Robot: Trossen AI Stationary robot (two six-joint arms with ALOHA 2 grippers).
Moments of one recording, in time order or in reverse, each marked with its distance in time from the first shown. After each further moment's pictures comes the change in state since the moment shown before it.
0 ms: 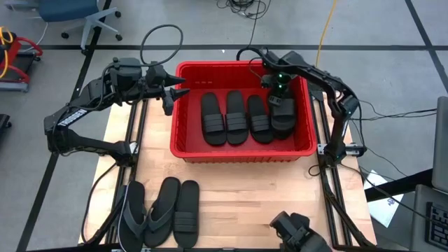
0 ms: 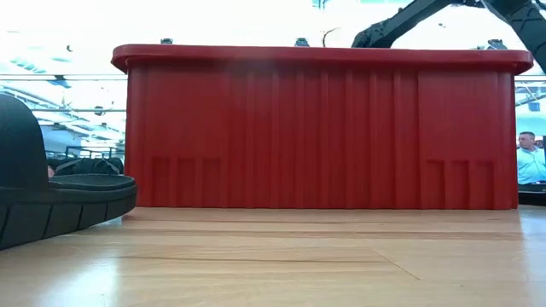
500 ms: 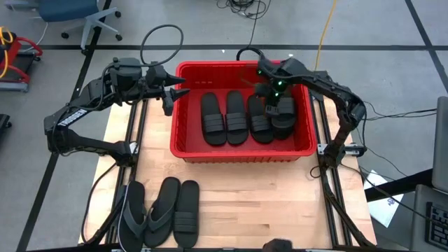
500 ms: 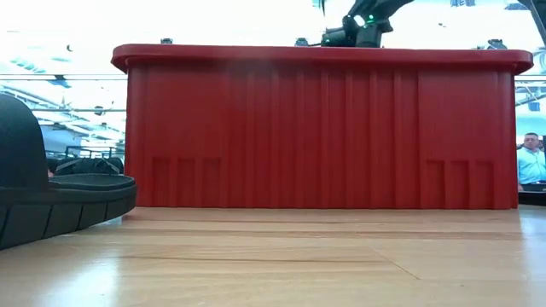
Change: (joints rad) left arm 0.000 0.000 0.000 0.000 0.000 0.034; right arm 0.207 -0.133 0.000 0.005 -0.182 -0.012
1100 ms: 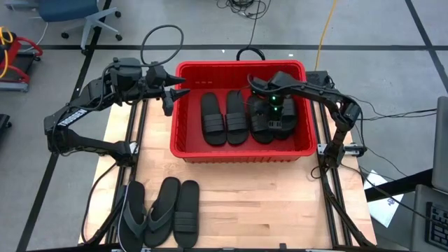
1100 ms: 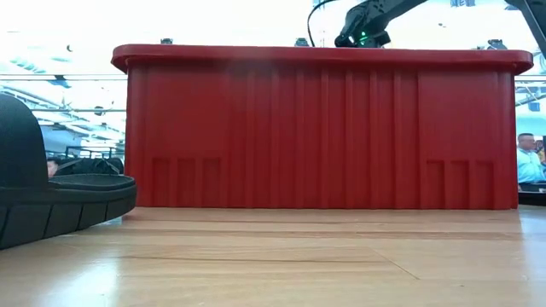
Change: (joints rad) left arm 0.000 0.000 0.000 -0.005 0.000 0.000; right arm 0.076 0.041 -0.145 -0.139 0.089 0.030
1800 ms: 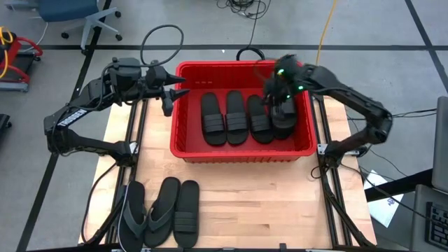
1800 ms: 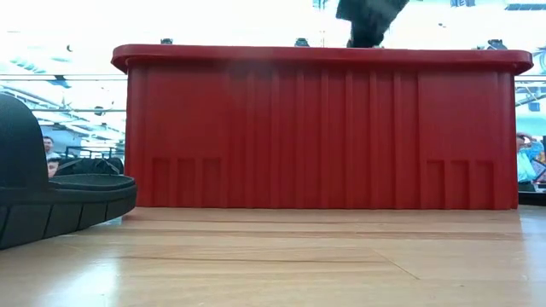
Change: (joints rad) left arm 0.000 -0.004 0.000 0.008 0.000 0.076; right arm -0.001 -0.383 0.000 0.474 -0.215 0.031
